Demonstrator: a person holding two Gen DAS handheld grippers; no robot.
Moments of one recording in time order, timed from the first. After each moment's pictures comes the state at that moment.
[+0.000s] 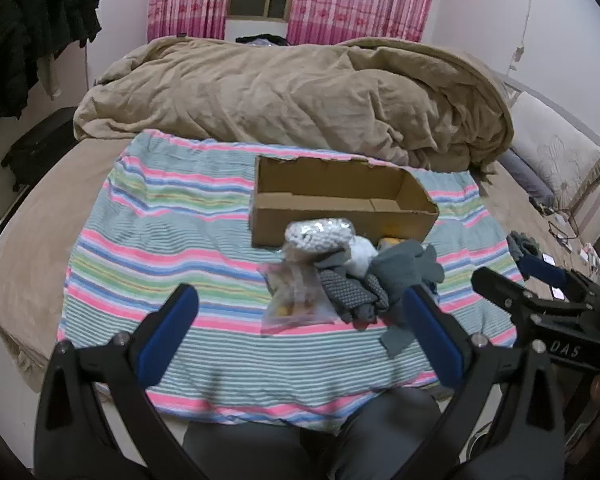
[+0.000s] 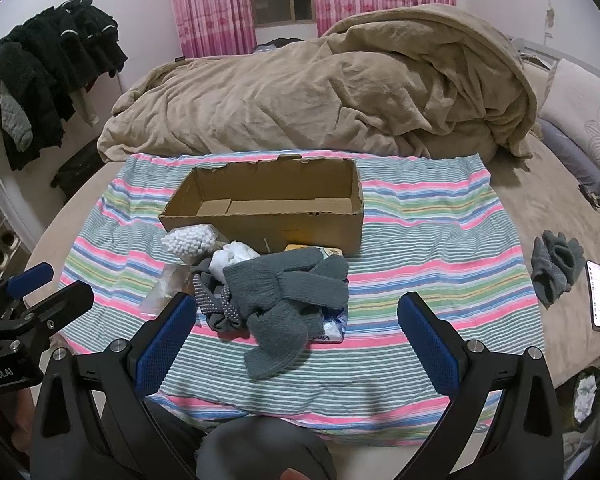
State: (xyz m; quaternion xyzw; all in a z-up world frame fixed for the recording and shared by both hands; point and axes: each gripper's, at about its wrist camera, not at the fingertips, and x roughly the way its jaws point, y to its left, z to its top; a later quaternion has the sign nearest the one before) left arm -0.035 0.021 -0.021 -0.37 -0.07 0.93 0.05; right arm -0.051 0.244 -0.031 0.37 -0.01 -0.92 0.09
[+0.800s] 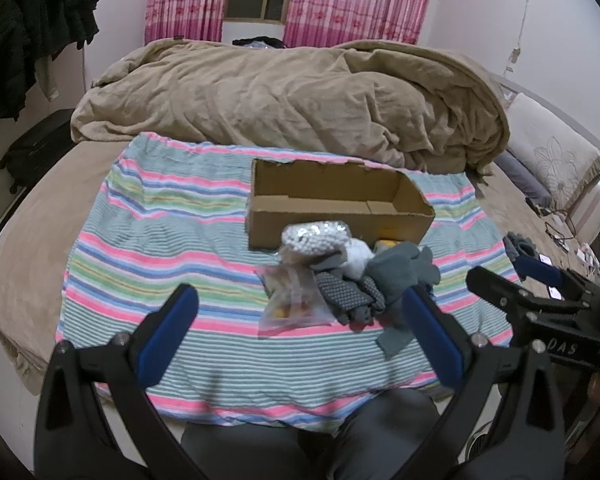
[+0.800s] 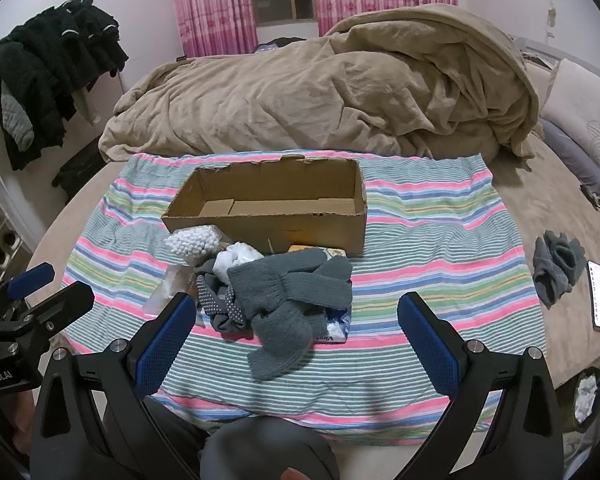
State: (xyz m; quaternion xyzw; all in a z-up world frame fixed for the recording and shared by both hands) left arm -0.035 0.023 -0.019 -0.36 -0.07 0.93 0.06; right arm -0.051 0.241 -0.027 0.38 -0.01 -0.92 0.10
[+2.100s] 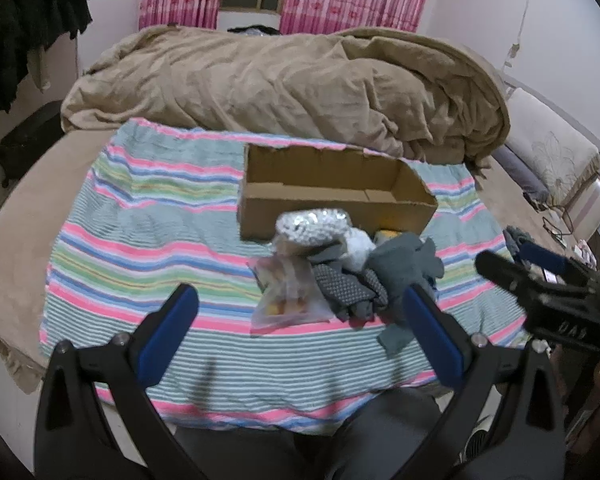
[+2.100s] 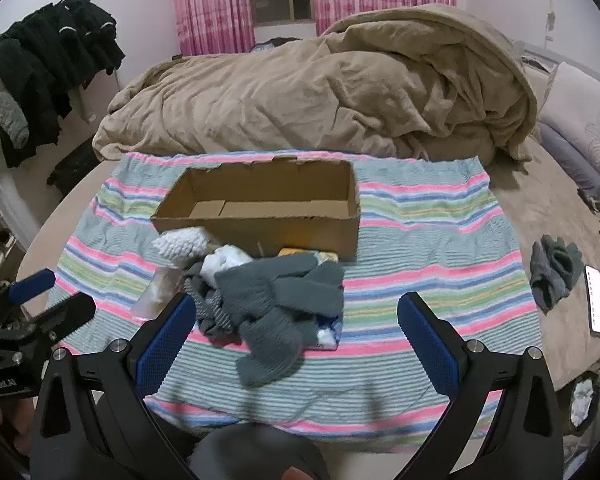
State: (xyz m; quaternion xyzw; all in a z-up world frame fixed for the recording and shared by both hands) left arm -0.052 0.026 -0.040 -0.38 -0.08 0.92 0.07; right arm -0.061 0.248 -0.031 0.37 0.00 -0.92 0.09
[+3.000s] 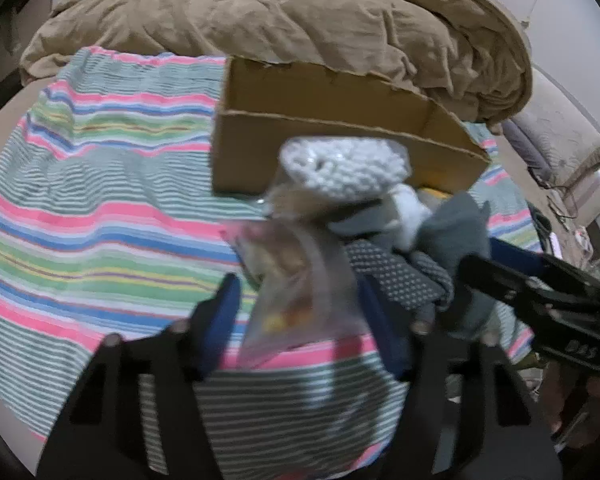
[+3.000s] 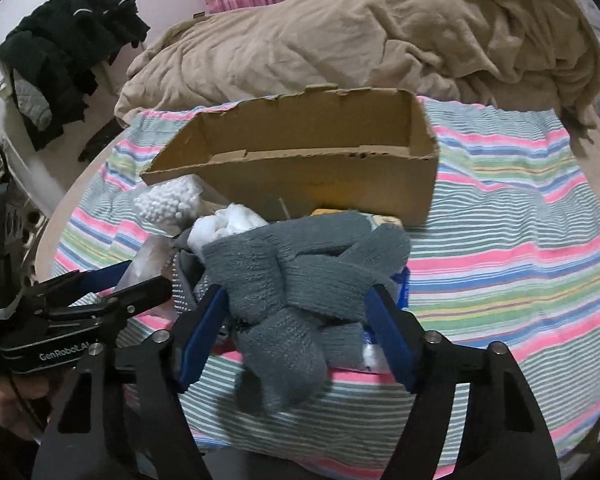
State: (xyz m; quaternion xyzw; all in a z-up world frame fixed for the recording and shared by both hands) left arm -0.125 0.030 -0.130 -0.45 -0.09 0.88 0.12; right arm -0.119 0.235 -0.110 0.44 -0.03 -0.88 0.18
